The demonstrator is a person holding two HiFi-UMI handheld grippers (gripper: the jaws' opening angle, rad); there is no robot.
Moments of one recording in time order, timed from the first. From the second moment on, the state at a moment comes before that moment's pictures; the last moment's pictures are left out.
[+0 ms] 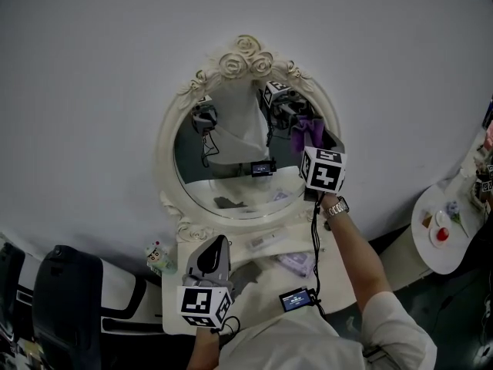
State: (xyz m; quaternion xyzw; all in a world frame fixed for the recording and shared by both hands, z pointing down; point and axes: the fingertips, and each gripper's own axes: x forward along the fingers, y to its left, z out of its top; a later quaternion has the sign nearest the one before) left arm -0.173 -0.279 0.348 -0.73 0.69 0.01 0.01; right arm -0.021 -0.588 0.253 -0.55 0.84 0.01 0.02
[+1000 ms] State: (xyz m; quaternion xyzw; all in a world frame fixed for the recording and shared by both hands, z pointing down) left arm -0.281 -0.137 0.361 -0.54 0.84 0.00 -0.01; right arm -0.319 -0.421 0.294 -0.27 0.96 -0.01 -0.01
